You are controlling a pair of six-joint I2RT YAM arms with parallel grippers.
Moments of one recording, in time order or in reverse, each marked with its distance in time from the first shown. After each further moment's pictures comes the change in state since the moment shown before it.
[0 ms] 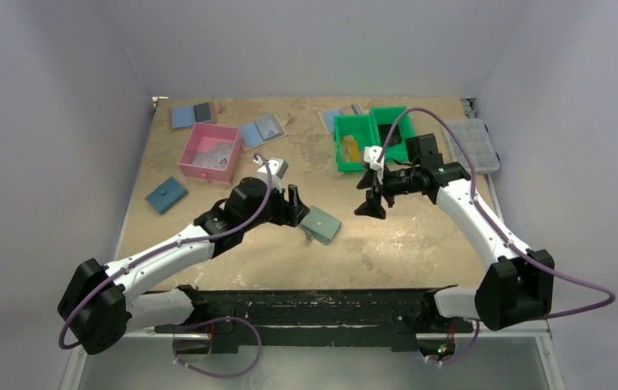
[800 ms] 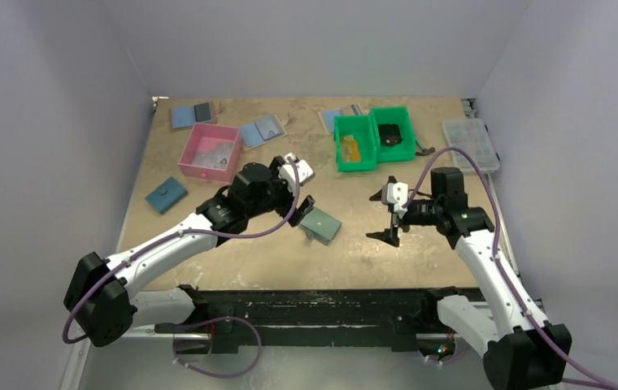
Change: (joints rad) left arm 0.006 0.054 0.180 -0.043 0.121 0.682; right arm -0.079 -0.377 -0.272 0.062 -0.097 -0.136
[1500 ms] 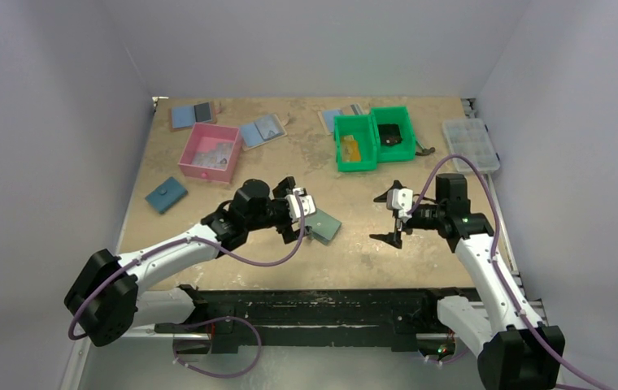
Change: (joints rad) left arm 0.000 0.005 -0.222 0.199 0.210 0.319; right arm -0.086 -0.039 -0.110 0.046 -0.050 -0.093
